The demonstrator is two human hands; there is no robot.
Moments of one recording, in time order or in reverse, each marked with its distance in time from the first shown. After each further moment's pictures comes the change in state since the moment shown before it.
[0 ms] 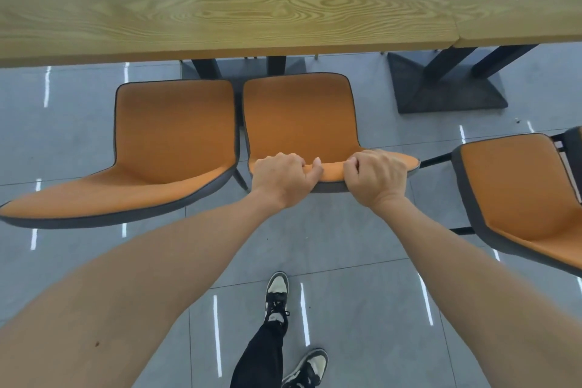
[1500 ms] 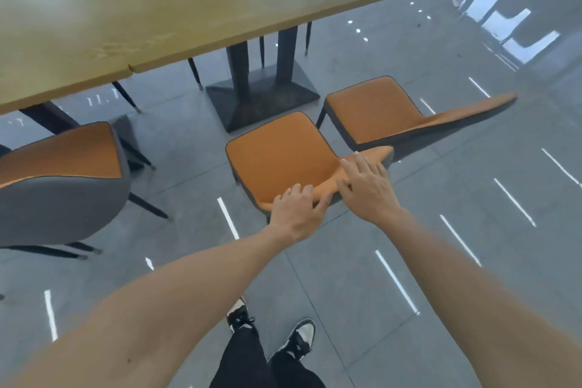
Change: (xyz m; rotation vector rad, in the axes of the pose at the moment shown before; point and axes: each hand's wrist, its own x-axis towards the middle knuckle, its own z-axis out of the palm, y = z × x) left_hand -0.110 0.774 0.197 -0.087 -0.282 0.269; right_hand -0.288 0.734 -0.136 0.053 -0.116 0.243
